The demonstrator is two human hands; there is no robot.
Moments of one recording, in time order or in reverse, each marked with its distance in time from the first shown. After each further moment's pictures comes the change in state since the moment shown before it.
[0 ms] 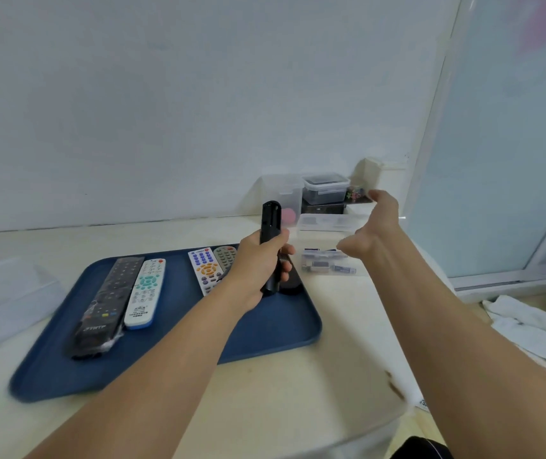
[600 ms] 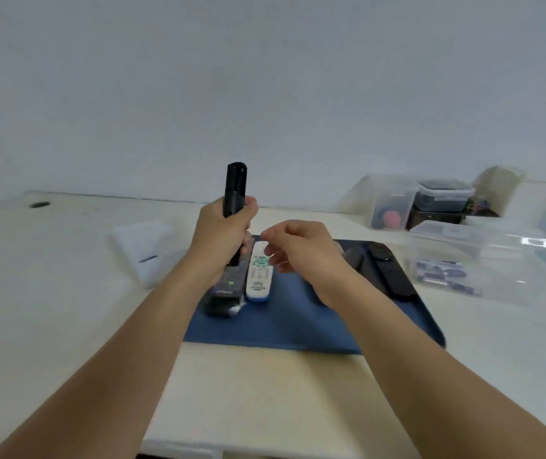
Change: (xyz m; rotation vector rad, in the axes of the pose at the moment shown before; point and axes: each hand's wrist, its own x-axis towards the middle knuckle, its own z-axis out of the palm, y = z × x) left_hand -0.060 0.072 -0.182 0.226 0.408 0.305; right_hand -0.051 0.193 0.094 -0.957 -0.645 -0.297
